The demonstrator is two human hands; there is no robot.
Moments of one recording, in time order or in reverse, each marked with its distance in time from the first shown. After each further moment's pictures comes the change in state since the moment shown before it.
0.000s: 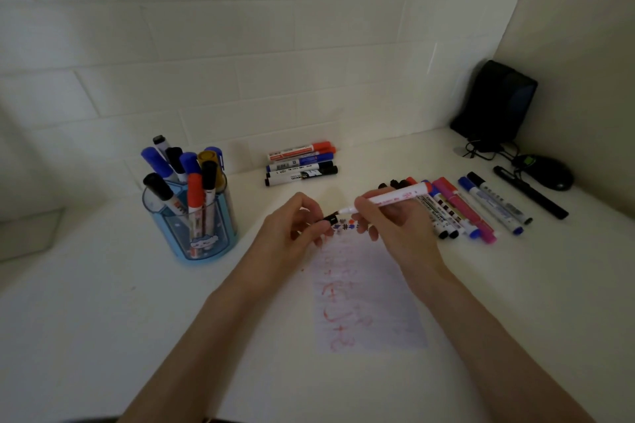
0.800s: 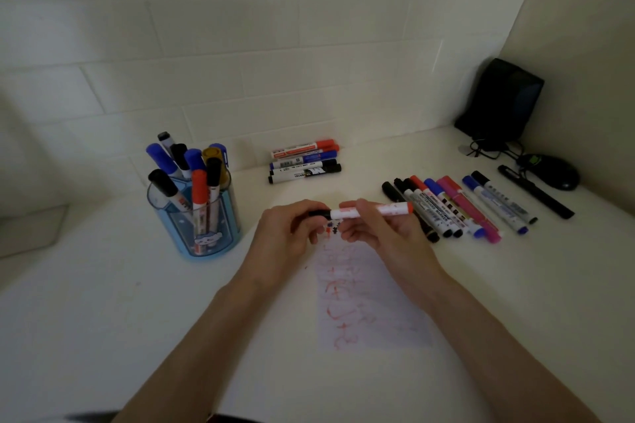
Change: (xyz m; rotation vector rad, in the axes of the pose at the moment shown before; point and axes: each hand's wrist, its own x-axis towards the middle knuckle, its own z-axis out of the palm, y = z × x) left_hand 0.003 -0.003 0.000 0.208 0.131 0.132; right_hand -0.010 0.005 0.006 0.191 -0.215 0.039
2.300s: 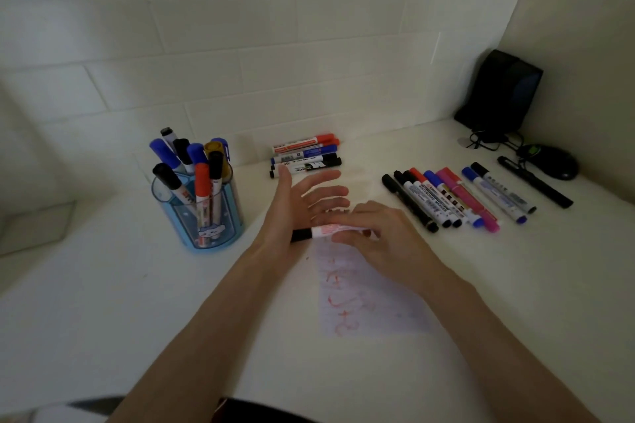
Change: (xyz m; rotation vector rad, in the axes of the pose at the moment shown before) left_hand 0.020 0.011 0.007 -1.059 -0.120 -0.521; right_hand 0.002 0.000 -0.008 -0.987 -0.213 -0.410
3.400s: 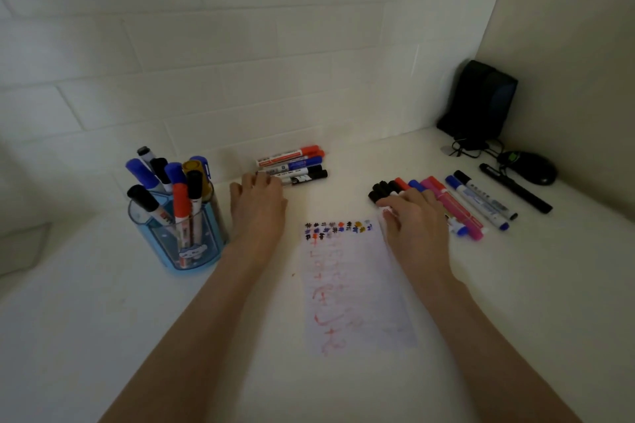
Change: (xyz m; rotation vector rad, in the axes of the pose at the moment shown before) left_hand 0.041 0.018 -0.022 2.012 0.463 0.244; right_hand -0.005 0.038 -0.019 -0.511 0.363 0.434
